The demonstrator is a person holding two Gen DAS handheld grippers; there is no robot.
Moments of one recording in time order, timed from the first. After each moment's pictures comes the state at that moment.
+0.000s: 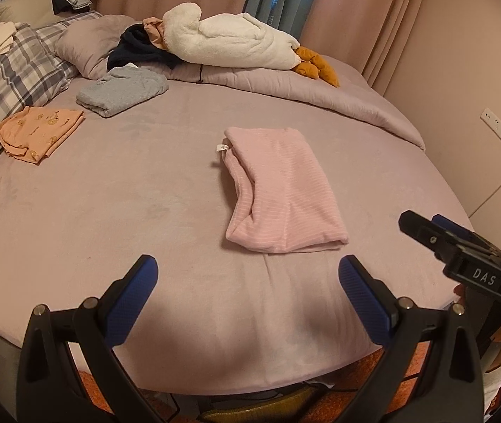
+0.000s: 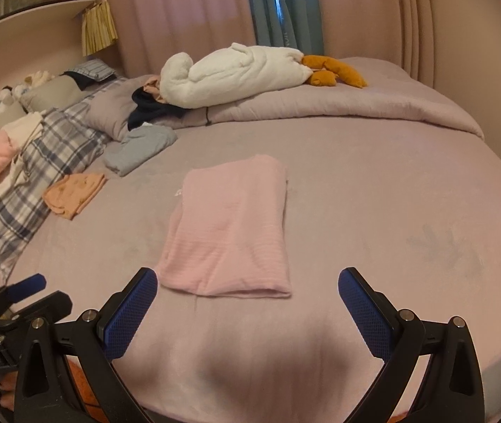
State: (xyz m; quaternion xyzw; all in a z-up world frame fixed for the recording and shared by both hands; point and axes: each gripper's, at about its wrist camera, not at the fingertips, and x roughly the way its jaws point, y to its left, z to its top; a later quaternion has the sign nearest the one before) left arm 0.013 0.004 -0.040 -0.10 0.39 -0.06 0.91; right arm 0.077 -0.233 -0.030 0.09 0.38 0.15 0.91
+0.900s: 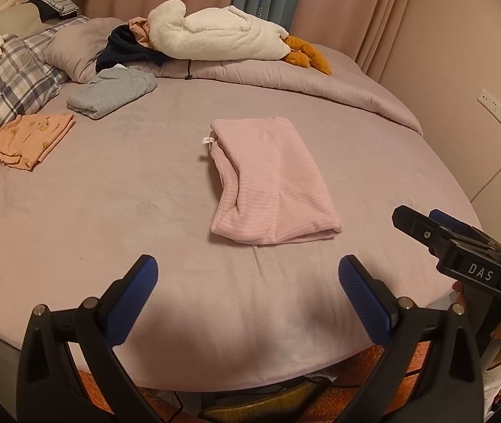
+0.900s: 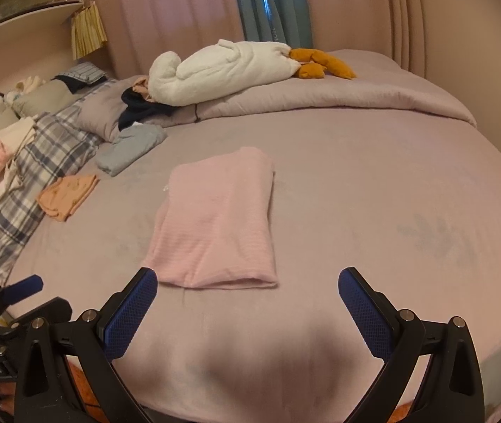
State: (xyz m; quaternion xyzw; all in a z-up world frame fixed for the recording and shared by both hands) left arm 0.014 -0.015 -0.042 -0.08 0.41 -0.07 0.91; right arm 0.073 -0.242 -0.037 0.11 0.39 0.14 0.90
